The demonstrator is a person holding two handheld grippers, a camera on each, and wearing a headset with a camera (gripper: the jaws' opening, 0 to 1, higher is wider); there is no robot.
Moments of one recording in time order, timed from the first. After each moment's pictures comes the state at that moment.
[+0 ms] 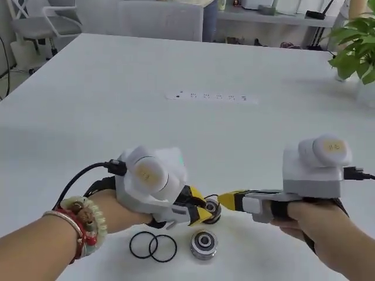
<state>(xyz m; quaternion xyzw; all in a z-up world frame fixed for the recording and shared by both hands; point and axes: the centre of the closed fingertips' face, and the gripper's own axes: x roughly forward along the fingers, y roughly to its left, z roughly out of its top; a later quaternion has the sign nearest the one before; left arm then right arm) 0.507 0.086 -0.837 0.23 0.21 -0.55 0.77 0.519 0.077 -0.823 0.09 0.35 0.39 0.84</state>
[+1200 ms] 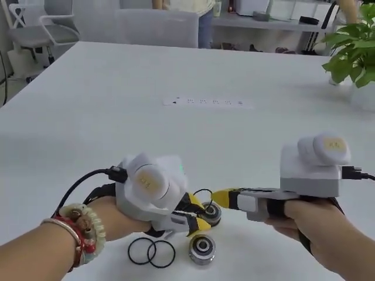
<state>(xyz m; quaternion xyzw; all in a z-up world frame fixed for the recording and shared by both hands) 0.500 0.085 -0.837 0.24 0.22 -0.56 0.76 0.519 0.084 -0.805 0.12 0.33 0.41 0.84</state>
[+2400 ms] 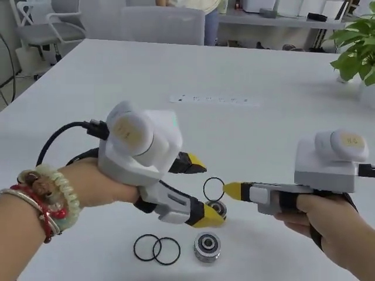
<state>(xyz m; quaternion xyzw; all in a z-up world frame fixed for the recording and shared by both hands) 0.486 0.093 -0.762 0.22 0.19 -0.59 0.76 0.528 0.074 -0.800 0.14 0.33 0.39 0.85</state>
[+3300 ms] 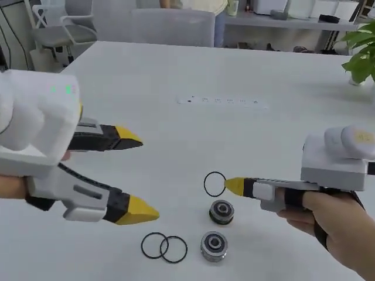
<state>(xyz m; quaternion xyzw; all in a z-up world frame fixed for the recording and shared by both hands) 0.456 0.201 -0.712 0.25 0.18 -0.50 0.81 0.520 0.090 -0.781 0.15 0.31 0.41 0.84</state>
